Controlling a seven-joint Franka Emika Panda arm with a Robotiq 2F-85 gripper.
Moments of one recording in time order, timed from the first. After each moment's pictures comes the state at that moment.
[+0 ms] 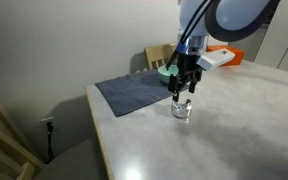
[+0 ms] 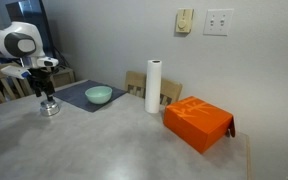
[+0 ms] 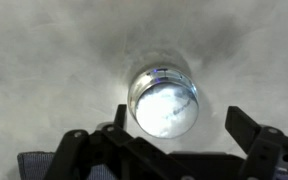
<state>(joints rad) 0.42 0.56 0.11 -1.87 -0.08 2.43 0.39</state>
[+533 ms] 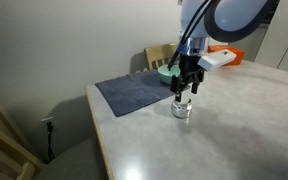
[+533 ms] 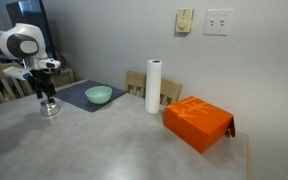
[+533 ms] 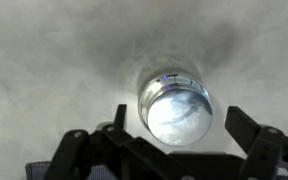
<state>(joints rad) 0.40 0.56 0.11 -1.87 -0.06 2.41 0.39</state>
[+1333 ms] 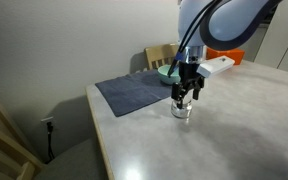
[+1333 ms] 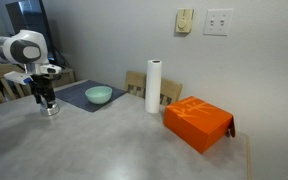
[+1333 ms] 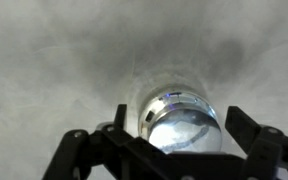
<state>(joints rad) 0.40 0.61 0.12 -1.84 -0.06 2.37 0.39</state>
